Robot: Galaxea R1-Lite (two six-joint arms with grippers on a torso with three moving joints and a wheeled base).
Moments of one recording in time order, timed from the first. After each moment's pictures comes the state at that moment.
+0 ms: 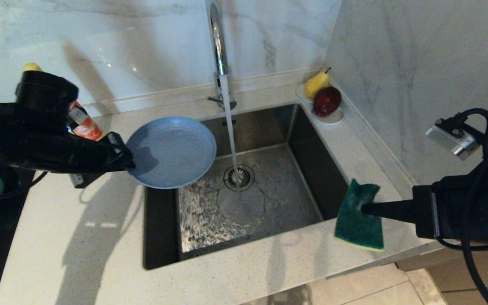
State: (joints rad) left arm -0.08 1.70 -1.33 0.29 -0.09 -0.62; right arm 0.59 1.30 -1.00 0.17 0.15 0.47
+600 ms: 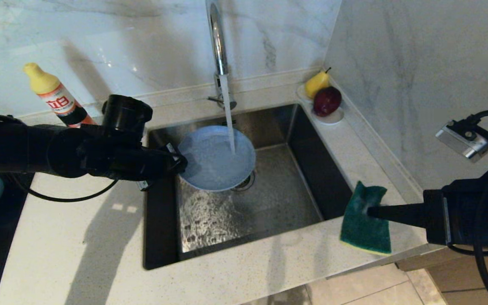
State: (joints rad) left arm -0.27 1.87 -1.33 0.08 -0.05 -0.75; right arm 0.59 1.27 -0.97 0.17 0.15 0.47
